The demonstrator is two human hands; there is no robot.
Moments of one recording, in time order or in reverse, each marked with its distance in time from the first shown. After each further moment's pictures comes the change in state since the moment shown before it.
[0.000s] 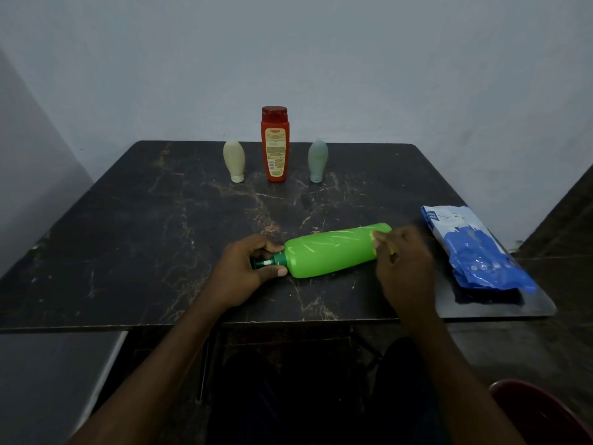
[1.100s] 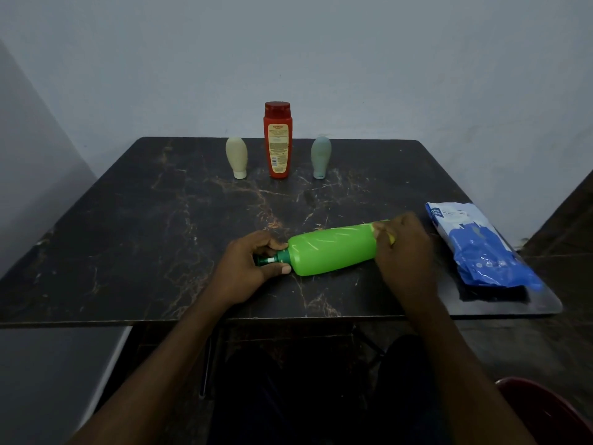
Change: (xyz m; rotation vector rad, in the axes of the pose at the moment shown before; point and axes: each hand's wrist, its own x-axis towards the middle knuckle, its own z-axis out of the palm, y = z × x) left_hand -0.001 0.004 0.002 -0.021 0.011 0.003; right_hand 0.018 -0.015 -0.002 -0.060 -0.027 0.026
